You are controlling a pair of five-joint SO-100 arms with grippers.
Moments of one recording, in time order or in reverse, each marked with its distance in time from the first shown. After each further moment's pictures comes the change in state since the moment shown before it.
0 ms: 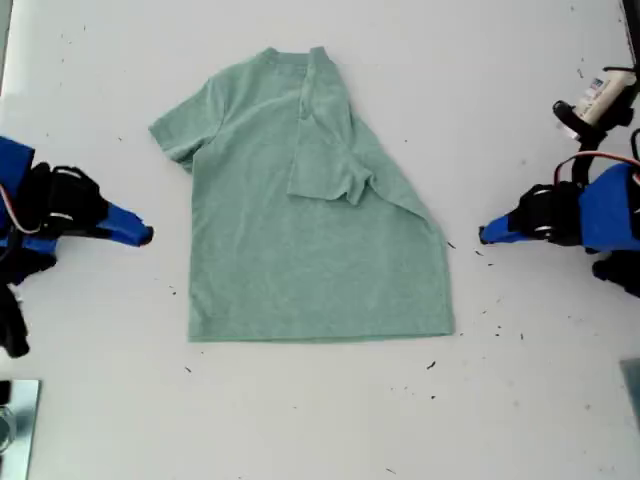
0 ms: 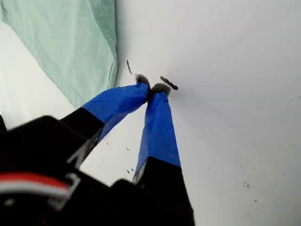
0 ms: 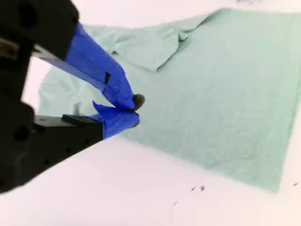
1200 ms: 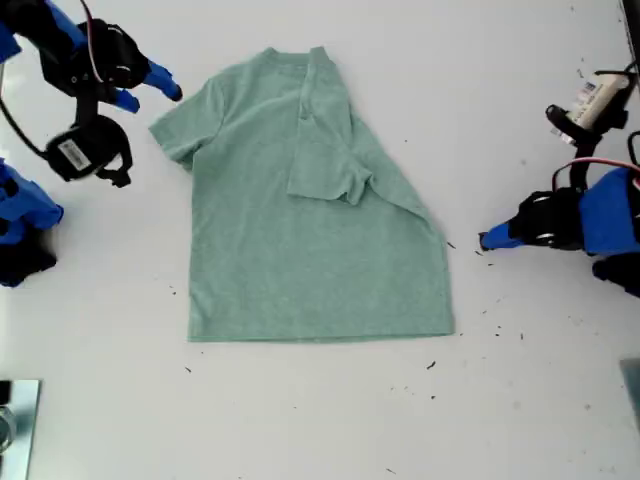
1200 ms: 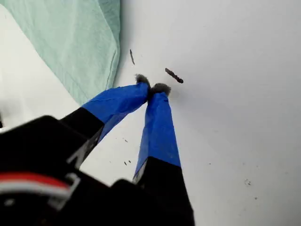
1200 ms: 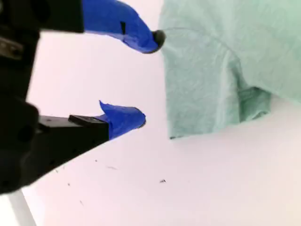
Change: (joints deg) arm 0 -50.9 -36.9 -18.8 -0.4 39.6; arm 1 -2.9 0.0 0.0 0.4 -0.9
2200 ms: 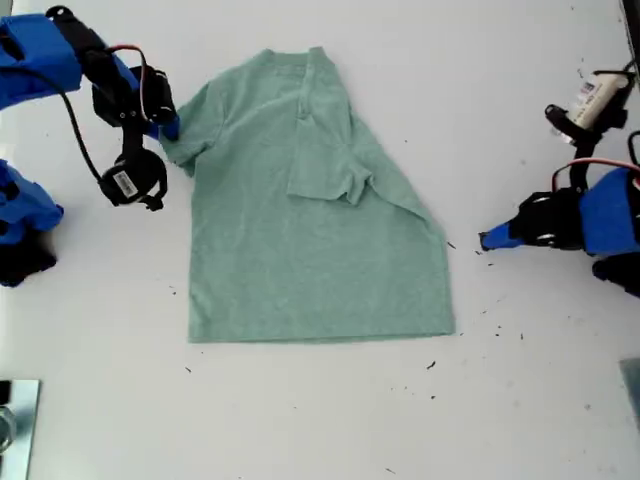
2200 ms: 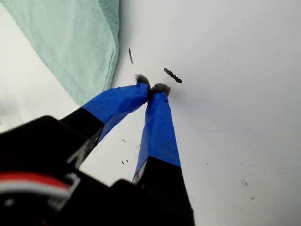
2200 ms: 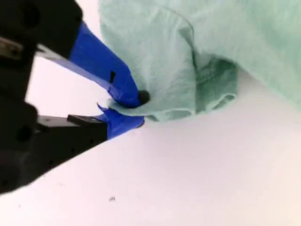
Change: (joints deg) arm 0 5.5 -11.5 2.4 -12.0 -1.6; arm 1 0.2 0.0 0.0 0.0 -1.1
